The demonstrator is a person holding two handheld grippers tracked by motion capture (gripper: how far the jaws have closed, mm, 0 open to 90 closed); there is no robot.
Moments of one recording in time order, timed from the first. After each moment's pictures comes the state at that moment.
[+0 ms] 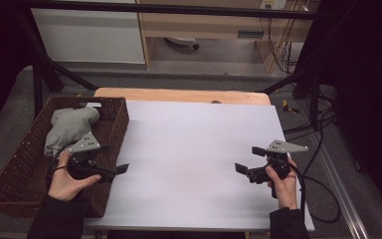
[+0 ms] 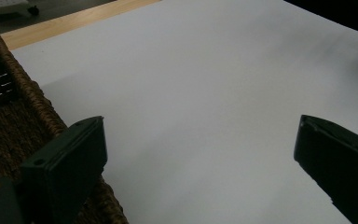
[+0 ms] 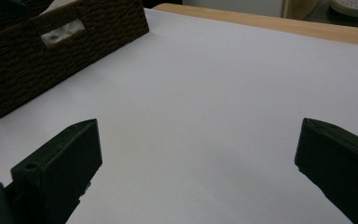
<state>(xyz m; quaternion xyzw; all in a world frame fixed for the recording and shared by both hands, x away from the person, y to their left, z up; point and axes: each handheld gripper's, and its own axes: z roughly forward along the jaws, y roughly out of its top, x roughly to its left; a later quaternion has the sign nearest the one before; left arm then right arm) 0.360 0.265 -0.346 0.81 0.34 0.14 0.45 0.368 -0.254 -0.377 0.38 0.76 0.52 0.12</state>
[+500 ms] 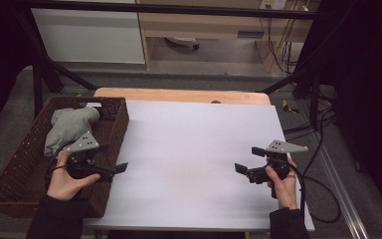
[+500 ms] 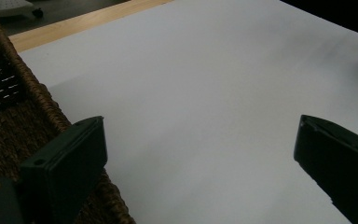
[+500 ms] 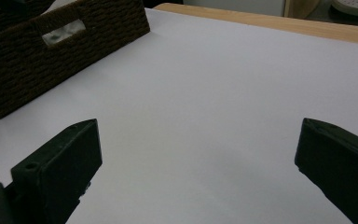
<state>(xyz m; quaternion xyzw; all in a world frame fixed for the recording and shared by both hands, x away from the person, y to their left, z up) 0.361 0.267 -0.344 0.81 0.35 0.15 0.45 0.369 -0.254 -0.377 0.38 0.76 0.52 0.12</state>
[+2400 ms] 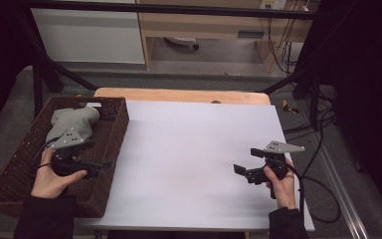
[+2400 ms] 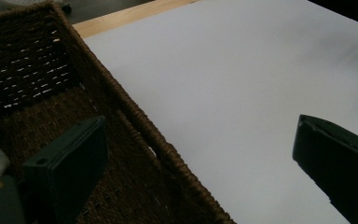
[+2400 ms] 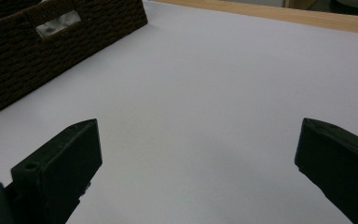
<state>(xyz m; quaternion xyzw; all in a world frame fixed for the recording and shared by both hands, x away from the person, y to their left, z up) 0.360 0.299 -0.333 0.80 0.38 0.17 0.44 0.371 -0.252 -0.383 0.38 0.76 0.51 0.12</state>
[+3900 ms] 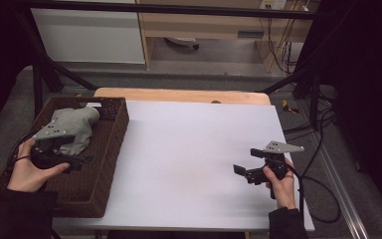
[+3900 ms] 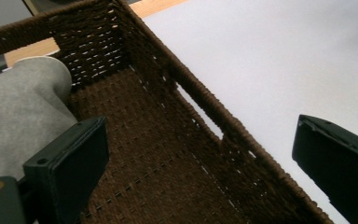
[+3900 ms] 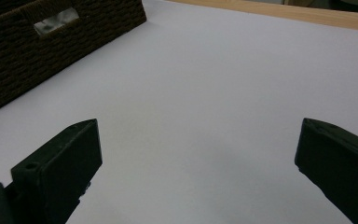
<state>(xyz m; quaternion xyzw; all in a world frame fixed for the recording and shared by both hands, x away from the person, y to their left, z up) 0.364 0.335 -0.308 0.81 0.41 0.20 0.38 0.371 -0.251 -0.384 0.38 0.77 0.50 0.12</state>
